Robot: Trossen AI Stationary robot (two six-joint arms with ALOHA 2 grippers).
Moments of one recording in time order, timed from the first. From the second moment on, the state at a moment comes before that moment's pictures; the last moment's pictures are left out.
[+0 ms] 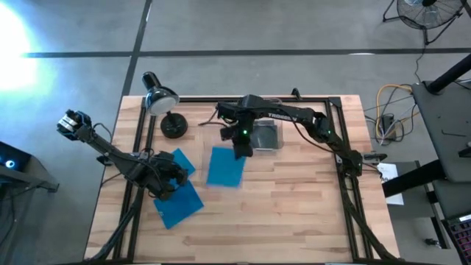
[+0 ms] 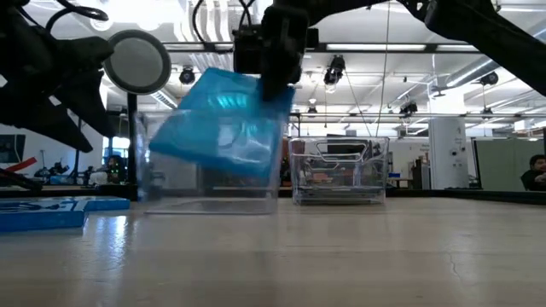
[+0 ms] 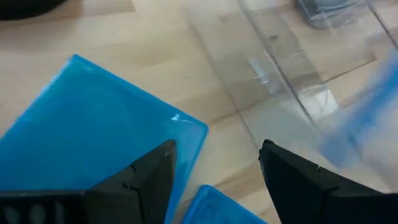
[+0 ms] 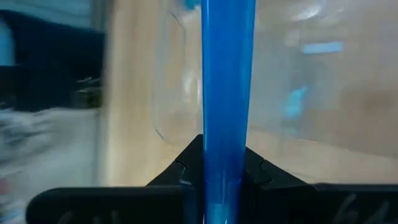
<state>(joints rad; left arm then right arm) -0.58 1.03 0.58 -0.79 -0.68 -1.72 -0.25 2.31 2.25 -1.39 -0.73 -0.24</state>
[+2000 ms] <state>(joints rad) -0.59 1.04 0.57 -0.64 -0.34 -1.50 -0.09 2.24 2.29 -1.36 -0.08 0.08</state>
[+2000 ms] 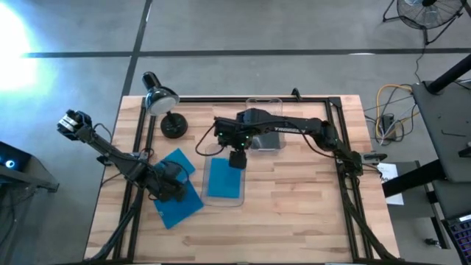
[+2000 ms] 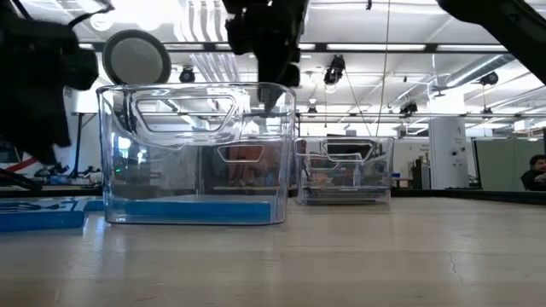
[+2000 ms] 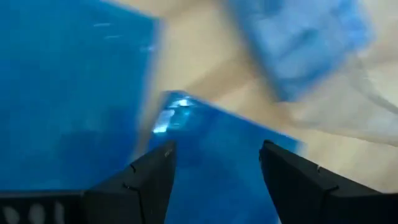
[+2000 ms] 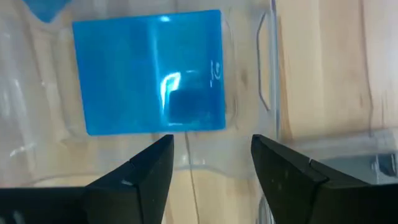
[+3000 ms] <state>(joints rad) -0.49 1.46 0.59 0.01 -0.17 -1.17 0.15 1.90 1.38 -0.66 -0.06 0.72</state>
